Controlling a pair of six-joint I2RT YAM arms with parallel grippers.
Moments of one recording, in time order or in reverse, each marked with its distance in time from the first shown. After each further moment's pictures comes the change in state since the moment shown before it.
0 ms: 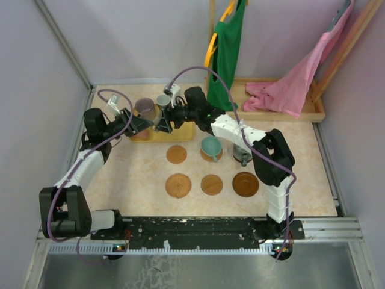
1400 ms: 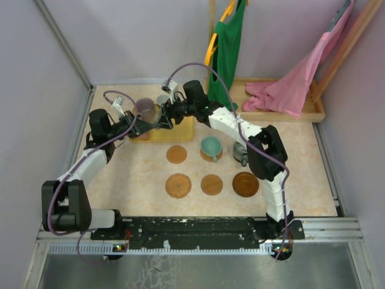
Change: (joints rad) left arm -0.035 0.047 -0.017 0.038 -0.006 0.019; right arm -0.032 0.094 0.161 -0.142 -0.097 -0.077
